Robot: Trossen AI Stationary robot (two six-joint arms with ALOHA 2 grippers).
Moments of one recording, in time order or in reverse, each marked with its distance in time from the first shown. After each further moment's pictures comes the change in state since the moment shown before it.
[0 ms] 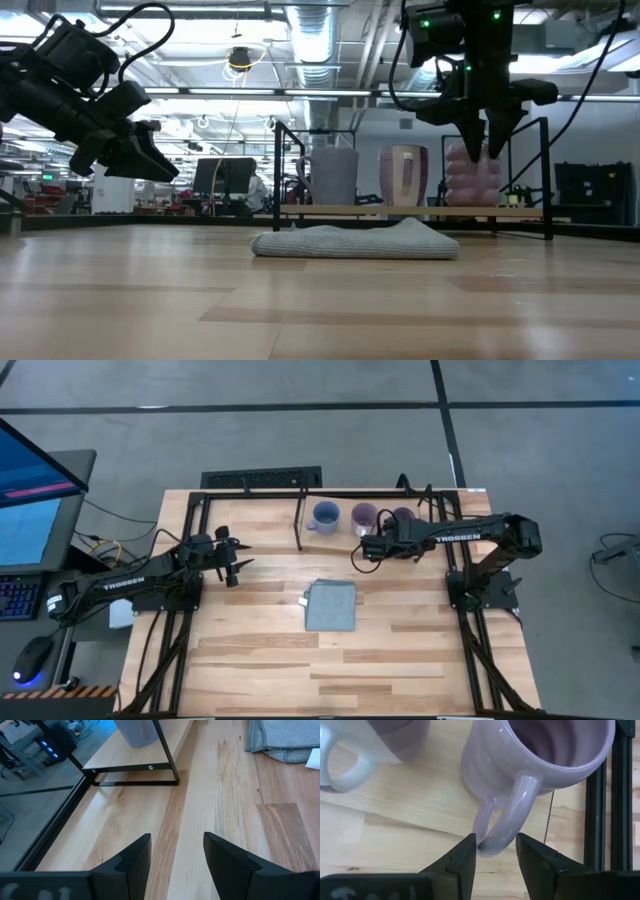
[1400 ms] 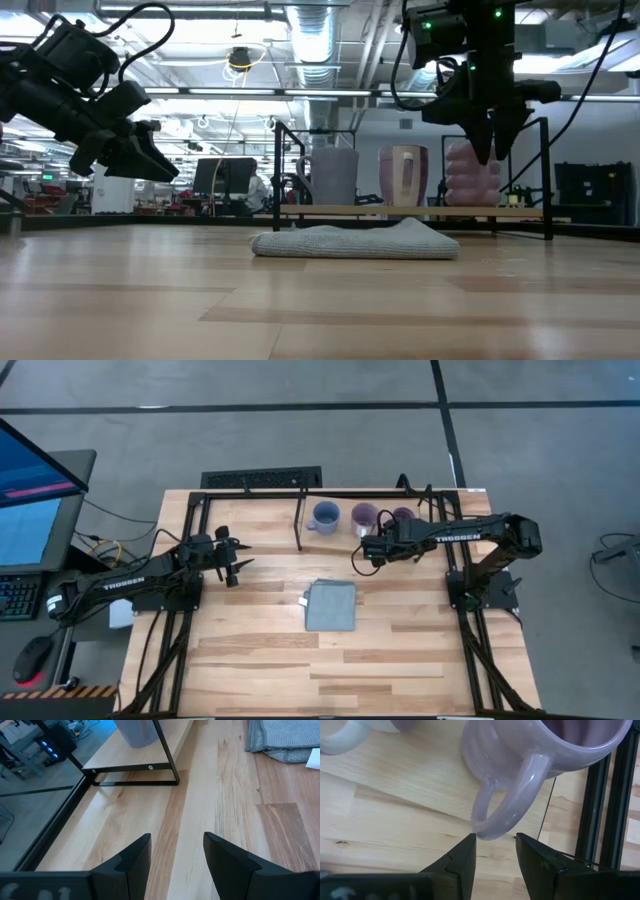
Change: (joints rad) left arm 0.000 0.000 0.000 0.000 0.000 0.000; right arm 0.000 0.000 0.000 -0.029 -0.075 -0.078
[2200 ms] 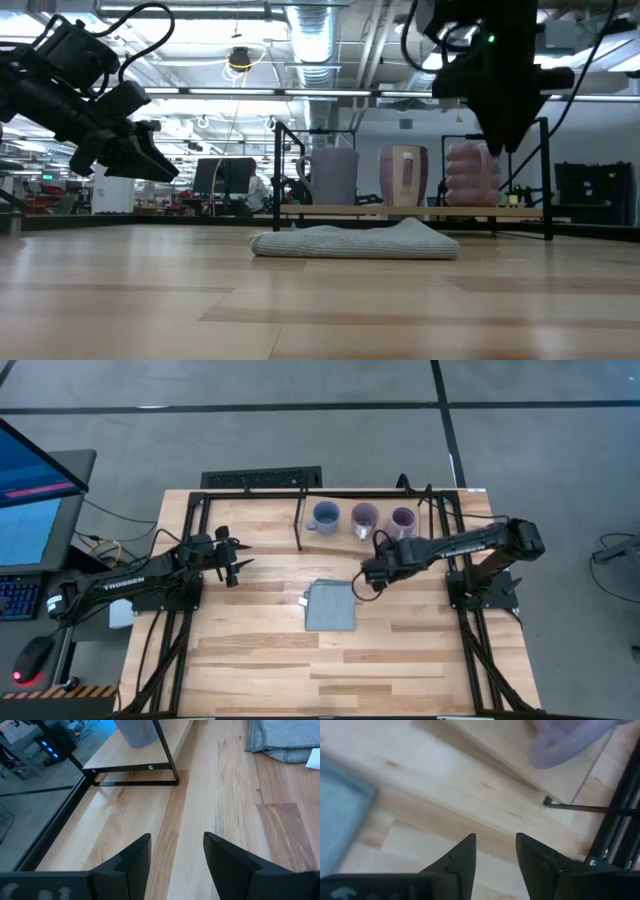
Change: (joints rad) left arm 0.000 0.000 0.000 0.000 0.000 0.000; right arm 0.203 0.000 0.029 -0.017 -0.102 -0.002
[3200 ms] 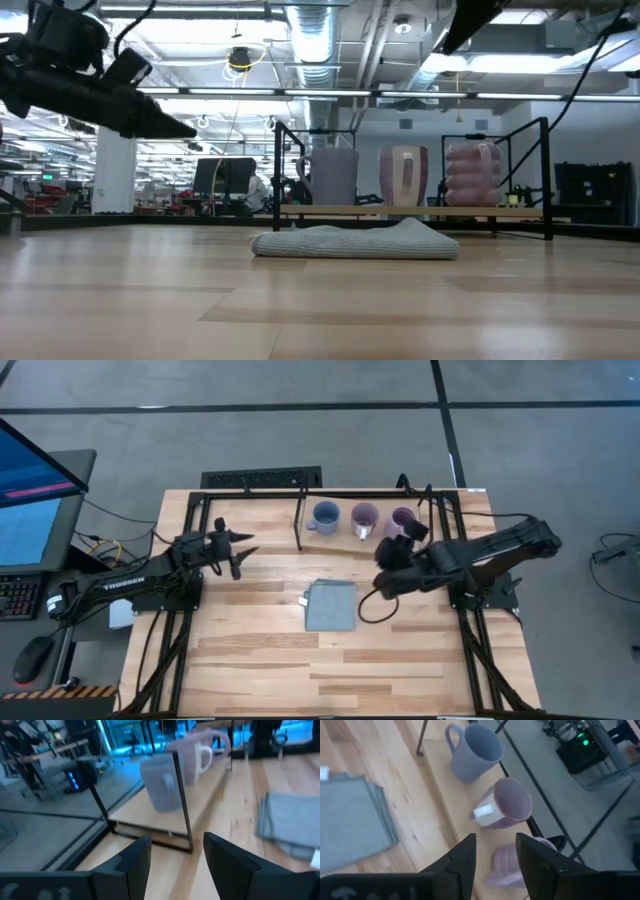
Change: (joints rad) left arm 0.000 -0.001 -0.001 0.284 0.000 -0.192; right arm 0.213 -0.126 0.217 0.006 0.521 -0.651
